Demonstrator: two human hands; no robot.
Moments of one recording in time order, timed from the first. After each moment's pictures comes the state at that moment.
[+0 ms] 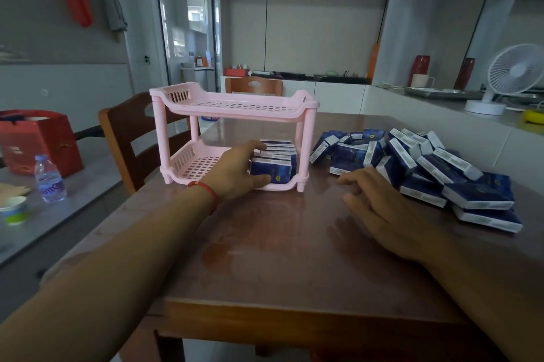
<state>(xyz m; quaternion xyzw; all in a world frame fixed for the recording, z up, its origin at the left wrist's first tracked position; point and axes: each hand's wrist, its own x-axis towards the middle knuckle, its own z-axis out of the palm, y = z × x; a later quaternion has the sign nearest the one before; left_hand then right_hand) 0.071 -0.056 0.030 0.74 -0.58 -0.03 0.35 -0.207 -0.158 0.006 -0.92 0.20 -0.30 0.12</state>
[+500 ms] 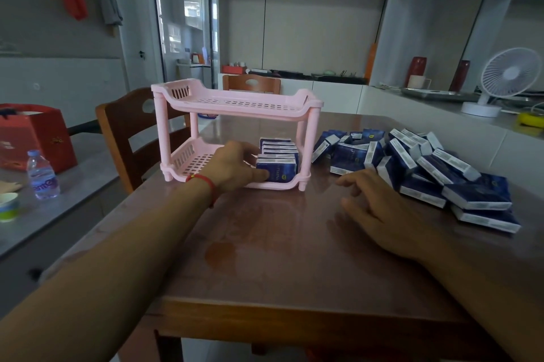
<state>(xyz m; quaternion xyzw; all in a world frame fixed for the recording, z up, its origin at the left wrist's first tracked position) 0.074 -0.054 0.040 0.76 -0.52 -0.10 0.38 -0.200 -0.154 0.009 -0.93 0.22 -0.27 0.10</state>
